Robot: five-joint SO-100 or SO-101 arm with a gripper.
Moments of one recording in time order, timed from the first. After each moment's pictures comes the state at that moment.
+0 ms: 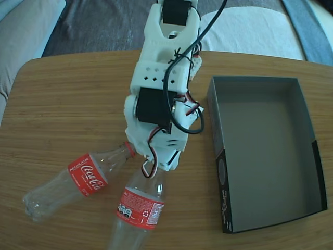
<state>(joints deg) 4.7 77.1 80.8 78.1 -68.7</state>
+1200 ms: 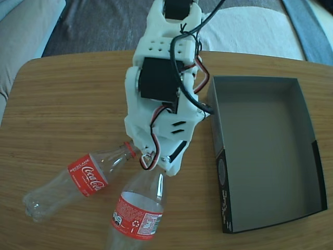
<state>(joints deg) 3.7 79.6 71.1 82.3 -63.8</state>
